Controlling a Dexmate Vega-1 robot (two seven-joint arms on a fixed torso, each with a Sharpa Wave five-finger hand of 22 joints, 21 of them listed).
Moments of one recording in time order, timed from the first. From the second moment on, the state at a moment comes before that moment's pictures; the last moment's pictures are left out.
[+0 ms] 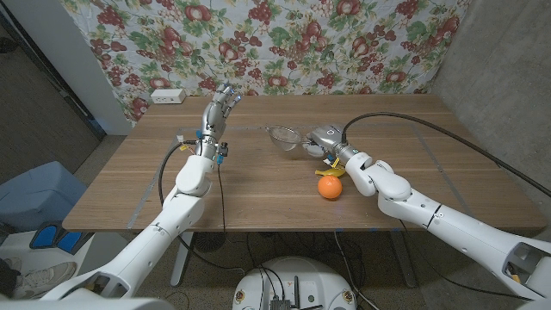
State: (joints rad) left arm 0.91 0.45 0.35 -1.41 -0.43 -0.60 0.12; left_hand 0.17 0.13 0.51 -0.14 0.18 0.02 -0.03 0.18 0.17 0.01 -0.02 0.19 0.18 0.06 -0.04 0.18 0.18 0.22 -0.02 0.23 0.20; right arm -0.73 -0.71 -0.83 -1.74 -0.97 -0.25 -0.07; right_hand 0.42 0.16 0.59 -0.01 0.21 0.75 0.01 1.33 0.45 0.86 -0.16 1.54 1.21 0.90 -0.12 1.57 1.24 0.55 -0.05 1.37 0.19
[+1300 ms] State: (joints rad) left arm 0.92 0.45 0.34 -1.40 -0.45 -0.63 0.10; left_hand 0.16 0.13 0.52 -0.15 0.18 0.02 -0.03 0.18 0.17 0.01 -0.02 0.19 0.18 0.06 -0.04 0.18 0.18 0.22 -0.02 0.23 0.20; right arm -0.71 -0.71 -0.87 -1.73 -1.04 -0.29 -0.04; right_hand 0.62 -0.01 0.53 -0.14 0.17 0.59 -0.03 0.89 0.18 0.69 -0.11 1.08 0.55 0.70 -0.07 1.17 0.92 0.43 -0.04 1.32 0.17
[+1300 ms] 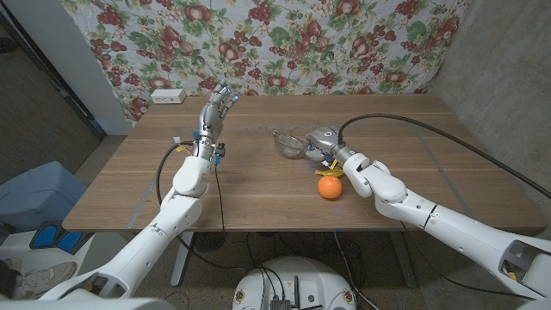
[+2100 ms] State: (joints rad) left arm 0.91 0.45 0.34 -1.39 -0.46 -0.63 0.09; left_hand 0.16 0.13 0.52 -0.15 0.18 0.02 -0.03 0.18 0.17 0.01 -0.02 0.19 0.18 0.06 -0.04 0.18 0.18 0.22 -0.02 0.23 0.20; right arm -0.70 -0.73 -0.84 -1.76 -0.96 -0.24 0.04; right_hand 0.24 -0.15 0.22 -0.09 0.27 0.32 0.00 0.59 0.19 0.32 -0.04 0.74 0.32 0.35 -0.04 0.73 0.59 0.26 0.04 1.10 0.17
